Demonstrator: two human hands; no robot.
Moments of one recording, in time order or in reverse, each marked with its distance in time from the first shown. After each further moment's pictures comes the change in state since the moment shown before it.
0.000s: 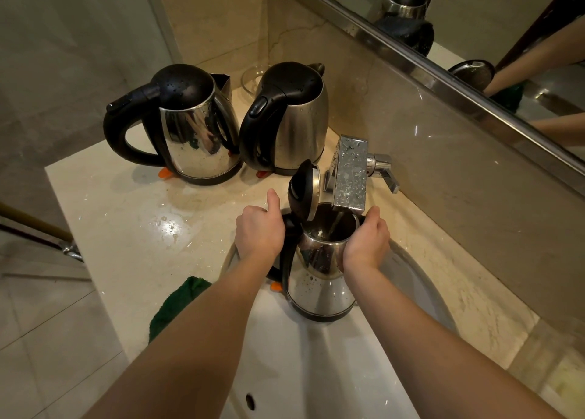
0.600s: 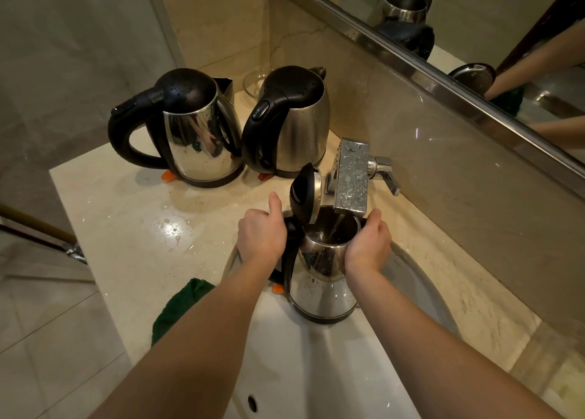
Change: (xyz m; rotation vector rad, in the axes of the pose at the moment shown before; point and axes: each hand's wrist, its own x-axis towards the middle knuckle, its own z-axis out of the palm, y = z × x) left_hand -0.001 -0.001 -0.001 -0.003 0.006 0.002; right_hand 0.000 0.002 0.002 0.008 0.001 0.007
